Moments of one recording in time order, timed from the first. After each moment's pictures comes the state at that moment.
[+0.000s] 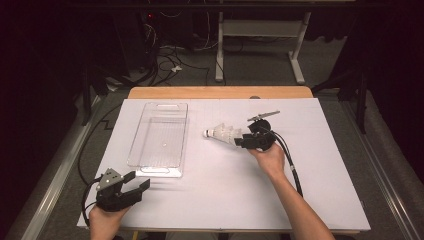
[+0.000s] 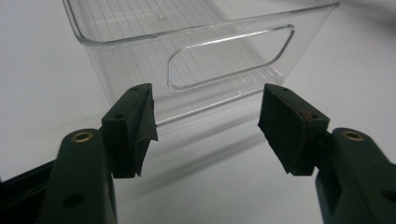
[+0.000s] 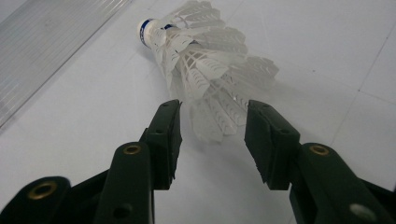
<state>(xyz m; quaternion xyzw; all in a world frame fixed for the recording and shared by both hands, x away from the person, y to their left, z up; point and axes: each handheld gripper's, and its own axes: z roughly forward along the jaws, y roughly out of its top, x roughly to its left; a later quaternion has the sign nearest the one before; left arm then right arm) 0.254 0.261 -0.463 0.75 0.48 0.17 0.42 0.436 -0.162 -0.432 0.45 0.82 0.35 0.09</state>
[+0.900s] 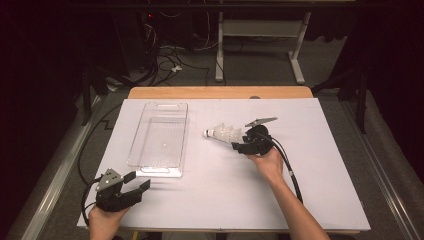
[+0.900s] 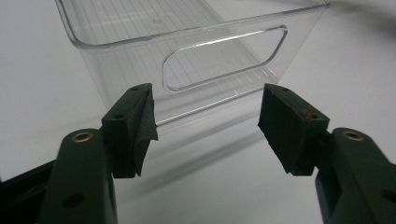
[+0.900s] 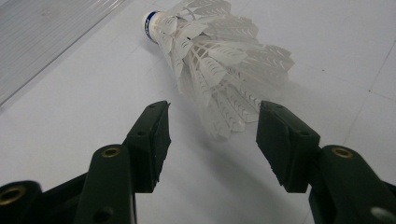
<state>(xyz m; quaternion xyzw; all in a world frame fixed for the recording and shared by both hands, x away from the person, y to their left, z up) 0.252 0.263 -0.463 0.75 0.47 0.17 0.43 0.425 -0.155 -0.443 0.43 0.82 0.36 0.12</state>
